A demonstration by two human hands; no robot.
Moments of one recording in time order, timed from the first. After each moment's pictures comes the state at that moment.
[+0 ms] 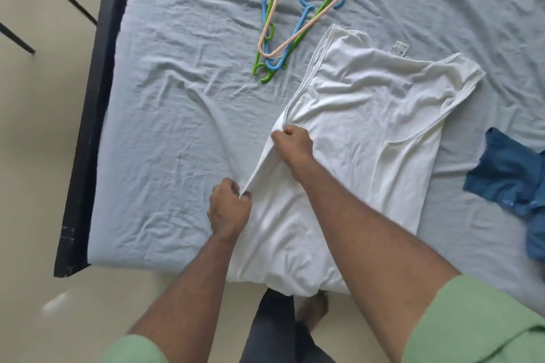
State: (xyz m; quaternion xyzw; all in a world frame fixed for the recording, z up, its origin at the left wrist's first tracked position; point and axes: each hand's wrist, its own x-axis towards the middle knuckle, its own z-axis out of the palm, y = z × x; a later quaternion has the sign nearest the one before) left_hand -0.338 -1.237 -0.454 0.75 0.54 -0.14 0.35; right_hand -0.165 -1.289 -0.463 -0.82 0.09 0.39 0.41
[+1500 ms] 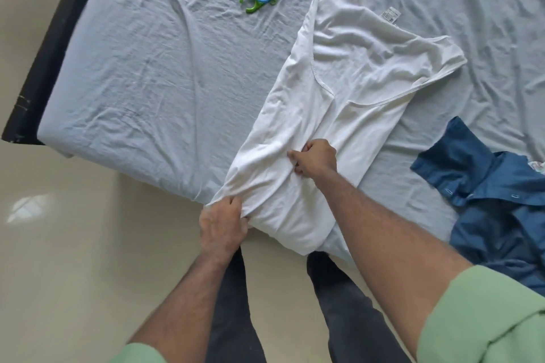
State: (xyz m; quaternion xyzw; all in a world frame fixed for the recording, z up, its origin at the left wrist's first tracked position) left_hand -0.406 -1.471 -0.438 0.86 0.41 -0.26 0.16; right_hand -0.170 -1.514 -0.487 -0.87 -0.02 0.43 0.25
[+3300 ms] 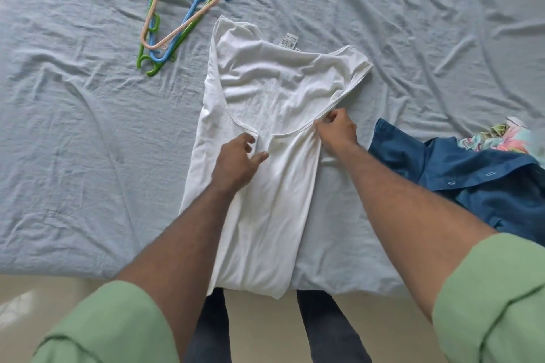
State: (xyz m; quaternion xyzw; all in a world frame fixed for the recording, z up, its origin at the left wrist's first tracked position) left_hand -0.142 -1.417 -0.446 0.80 0.38 -0.14 0.44; right_hand 0.032 -1.580 -0.477 -0.90 0.07 0.29 0.33
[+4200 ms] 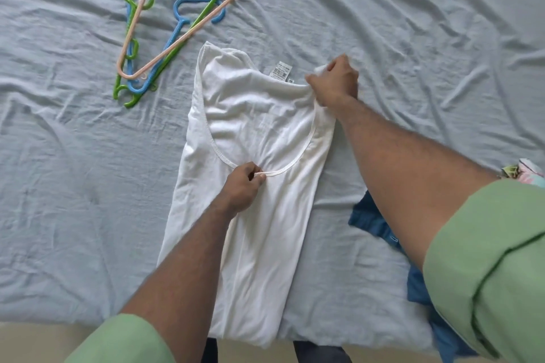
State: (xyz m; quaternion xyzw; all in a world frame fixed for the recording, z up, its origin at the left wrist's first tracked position) left_hand -0.080 -1.417 -0.494 0.69 0.40 -0.21 0.56; right_hand 0.186 -1.489 -0.471 -0.93 0.03 0.21 0.31
